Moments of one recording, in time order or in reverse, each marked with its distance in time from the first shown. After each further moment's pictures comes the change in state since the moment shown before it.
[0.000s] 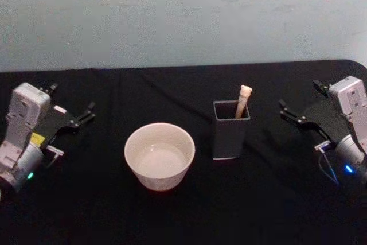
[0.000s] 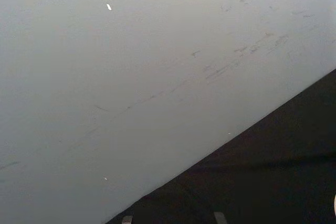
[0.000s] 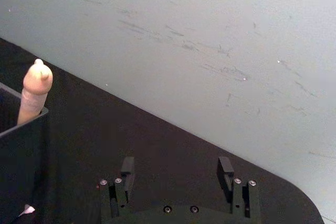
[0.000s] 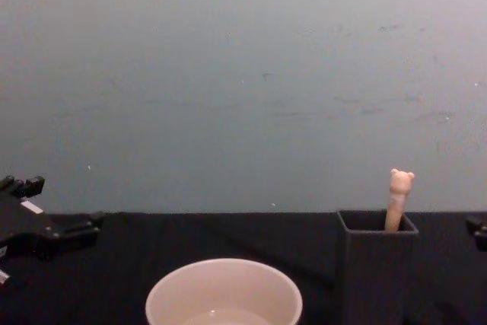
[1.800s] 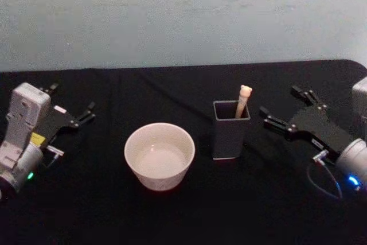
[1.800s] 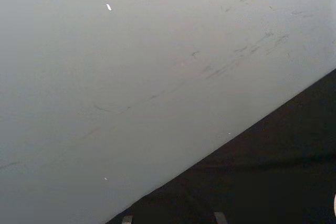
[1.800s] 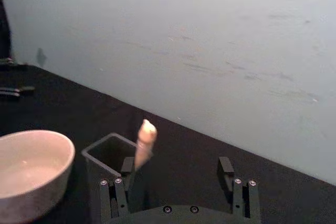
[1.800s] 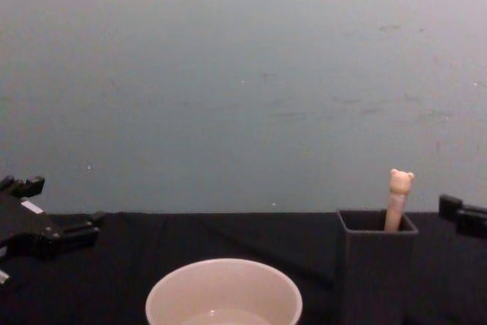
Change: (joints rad) left arm 0.000 0.000 0.000 0.000 0.000 0.000 0.000; right arm -0.150 0.025 0.116 -0.215 0.210 0.021 0.256
